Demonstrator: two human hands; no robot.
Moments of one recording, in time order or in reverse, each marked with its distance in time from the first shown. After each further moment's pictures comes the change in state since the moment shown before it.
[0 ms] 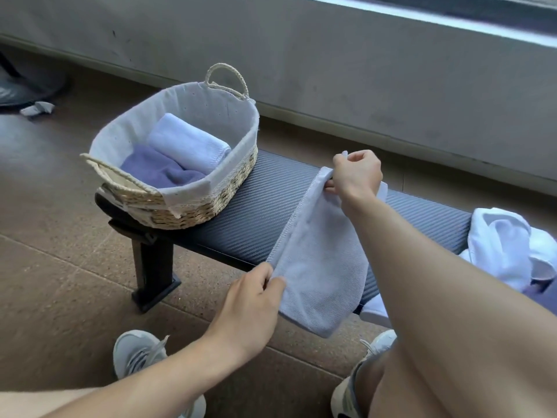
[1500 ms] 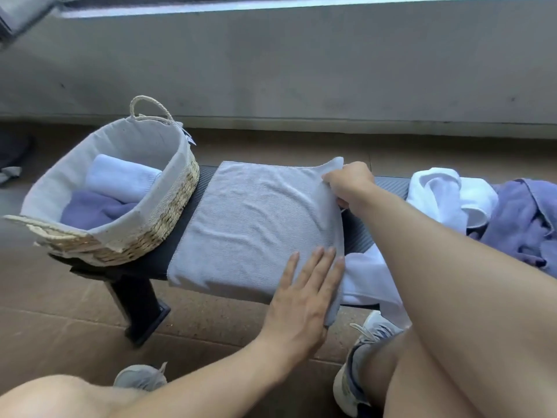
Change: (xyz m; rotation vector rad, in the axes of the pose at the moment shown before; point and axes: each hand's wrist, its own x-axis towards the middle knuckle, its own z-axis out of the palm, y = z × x) left_hand 0.018 0.012 0.136 0.816 -0.175 0.834; right_hand 0.036 0.029 -0.113 -0.237 -0.201 0.207
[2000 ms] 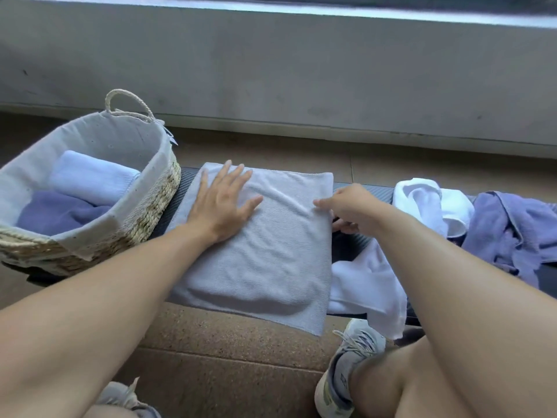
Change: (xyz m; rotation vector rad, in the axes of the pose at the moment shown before) left_hand 0.099 -0.175 -0.054 -0.035 0.072 -0.318; right_hand -0.013 0.019 -0.025 -0.139 -0.199 0.064
